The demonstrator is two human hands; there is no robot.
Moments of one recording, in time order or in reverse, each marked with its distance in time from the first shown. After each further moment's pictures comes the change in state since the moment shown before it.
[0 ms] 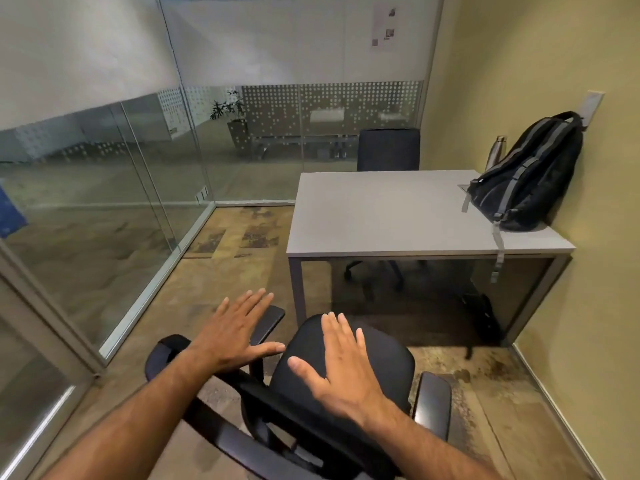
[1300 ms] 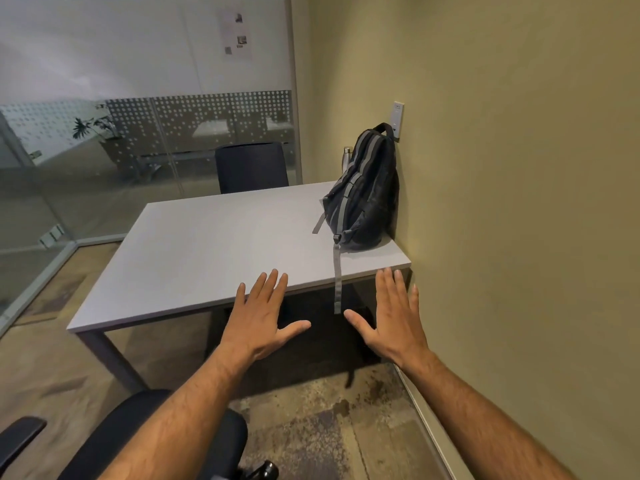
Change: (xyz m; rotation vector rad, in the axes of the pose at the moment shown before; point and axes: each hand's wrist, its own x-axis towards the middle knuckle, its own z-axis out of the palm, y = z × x) left_hand 0.403 0.516 -0.024 -0.001 0.167 0.148; right_hand 0.017 0.553 -0.383 -0.368 0.396 0.302
